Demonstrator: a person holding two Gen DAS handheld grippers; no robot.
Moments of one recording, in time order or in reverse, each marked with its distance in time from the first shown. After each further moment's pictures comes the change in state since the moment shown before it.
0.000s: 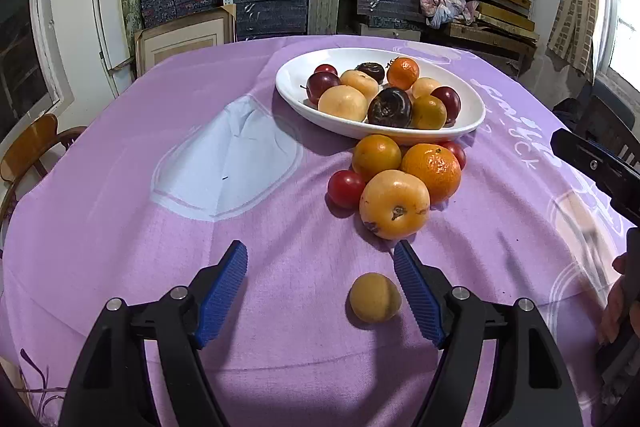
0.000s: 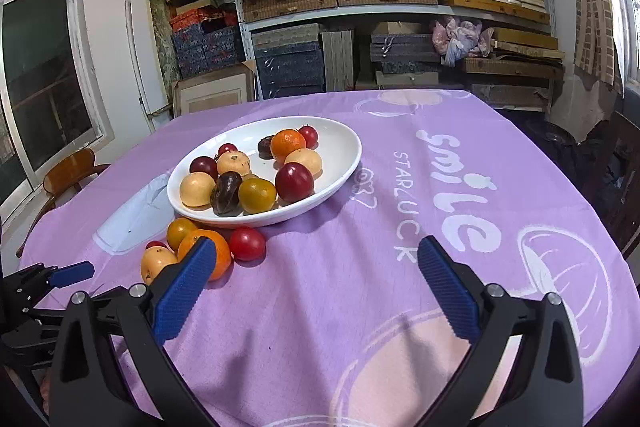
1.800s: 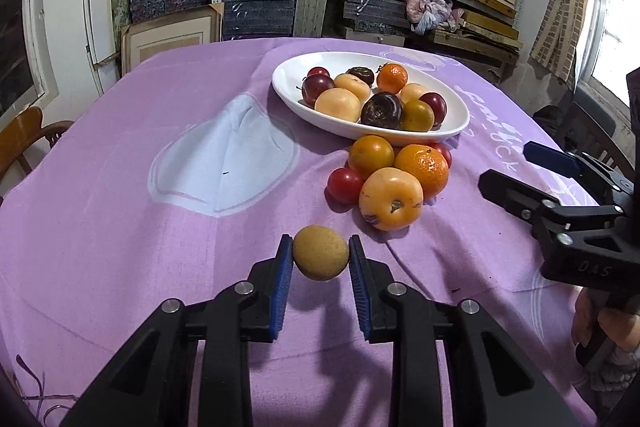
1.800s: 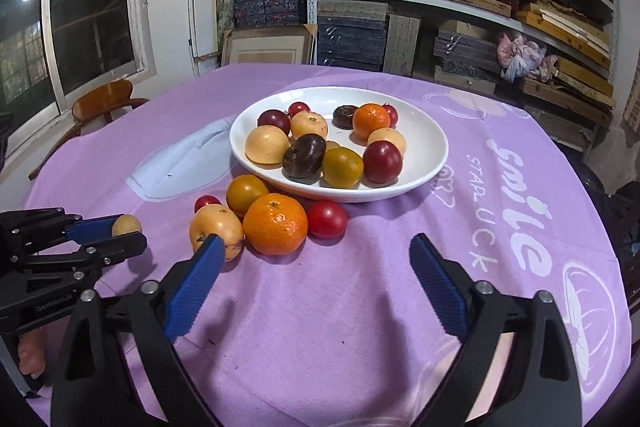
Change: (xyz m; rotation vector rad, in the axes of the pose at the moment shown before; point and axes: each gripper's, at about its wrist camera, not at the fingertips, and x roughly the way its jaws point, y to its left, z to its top) left arm -0.010 0.018 -0.005 -0.017 -0.009 -0.094; right arm 0.023 0.072 -0.010 -0.246 0.124 0.095
